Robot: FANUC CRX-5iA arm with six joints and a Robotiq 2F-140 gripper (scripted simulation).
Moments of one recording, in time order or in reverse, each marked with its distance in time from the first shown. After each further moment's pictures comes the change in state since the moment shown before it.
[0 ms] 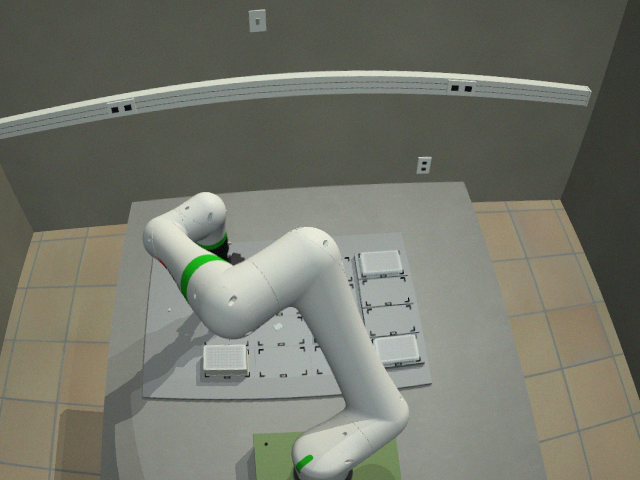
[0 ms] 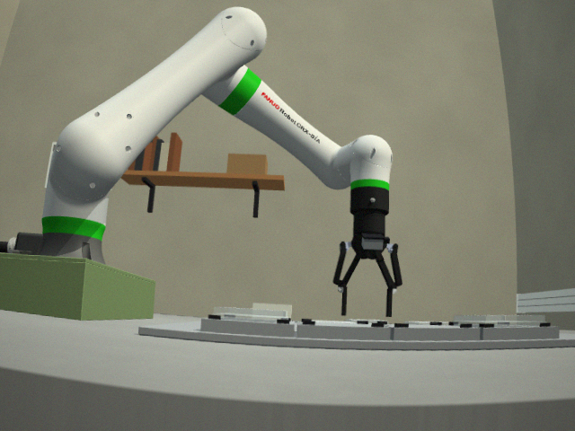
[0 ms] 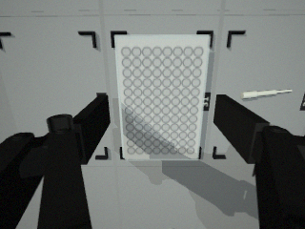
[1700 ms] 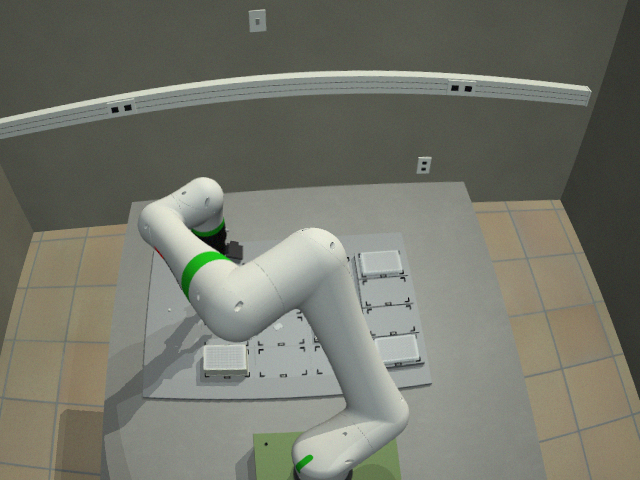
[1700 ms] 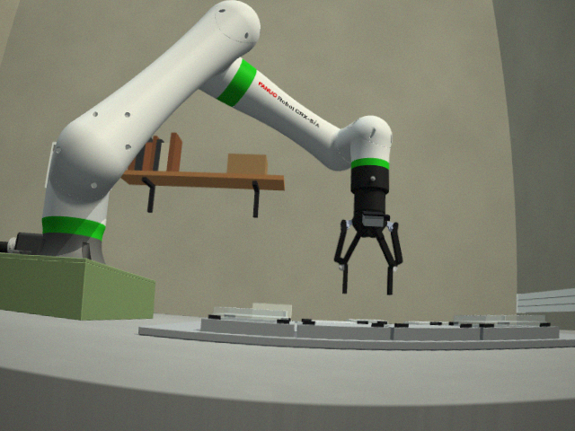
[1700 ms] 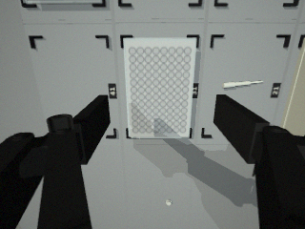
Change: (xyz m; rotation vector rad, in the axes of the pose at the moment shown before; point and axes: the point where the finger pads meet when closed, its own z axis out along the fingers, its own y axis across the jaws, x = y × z) arm 0.000 0.000 -0.051 0.000 0.000 0.000
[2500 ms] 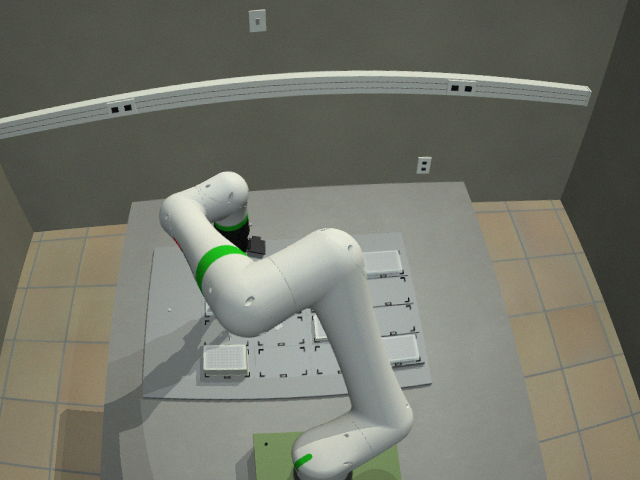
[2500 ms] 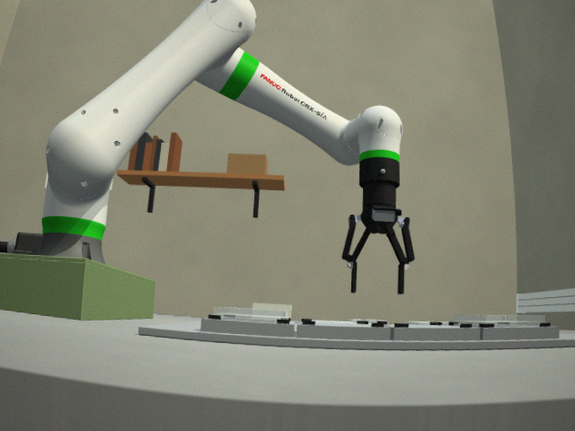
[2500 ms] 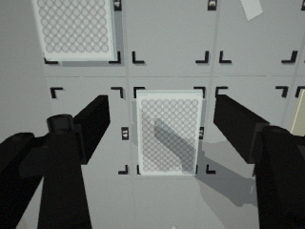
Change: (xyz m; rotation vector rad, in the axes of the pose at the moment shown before) arm 0.062 -0.013 0.000 0.000 0.000 0.000
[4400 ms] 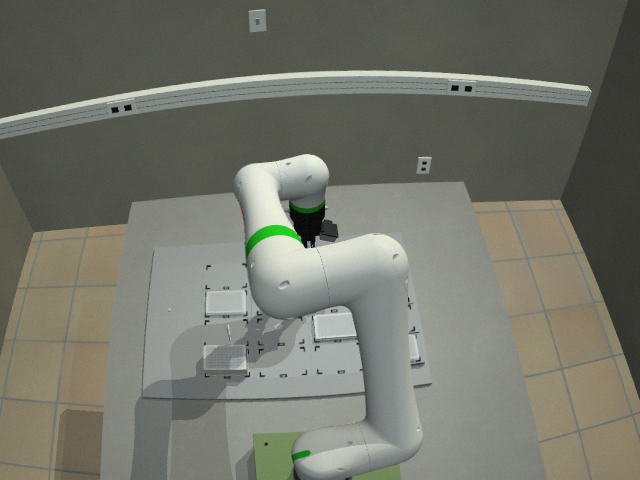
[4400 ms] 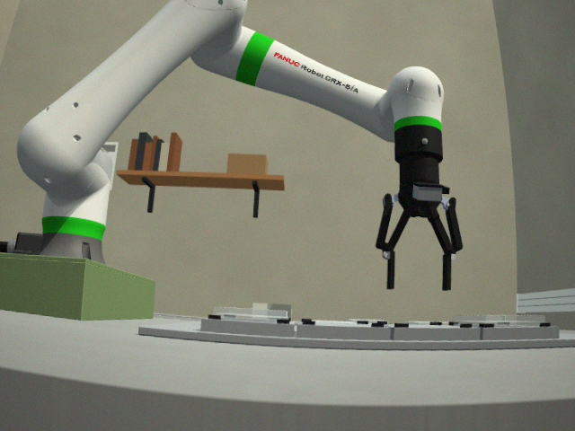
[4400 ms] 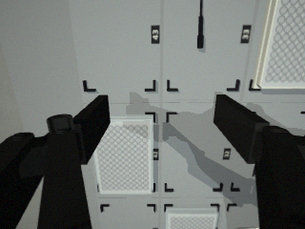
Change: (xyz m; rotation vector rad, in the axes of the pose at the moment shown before) arm 0.199 -0.043 0.000 0.000 0.000 0.000
